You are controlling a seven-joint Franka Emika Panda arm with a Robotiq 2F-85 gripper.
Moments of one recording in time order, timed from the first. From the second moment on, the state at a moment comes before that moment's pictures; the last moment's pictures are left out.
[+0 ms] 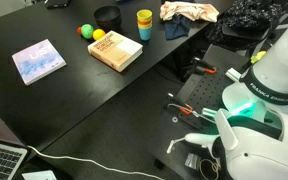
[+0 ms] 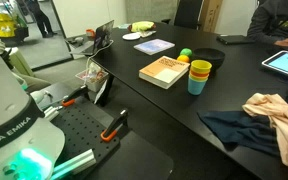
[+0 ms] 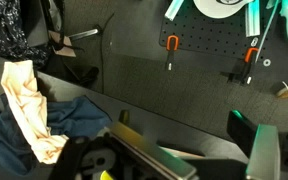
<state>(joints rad) -0.04 -0.88 -0.08 -2.53 -0.23 1.55 -0.27</state>
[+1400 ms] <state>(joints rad) -0.11 -0.51 -0.17 -2.65 -0.35 2.19 -0.11</state>
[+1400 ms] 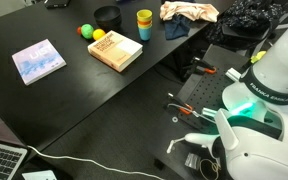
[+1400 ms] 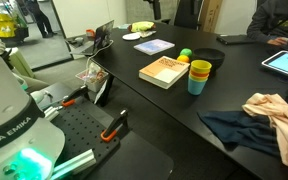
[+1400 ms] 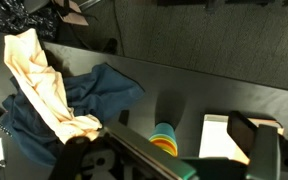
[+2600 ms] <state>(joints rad) -0.11 0.30 -0.13 -2.18 -0.26 2.54 0.06</state>
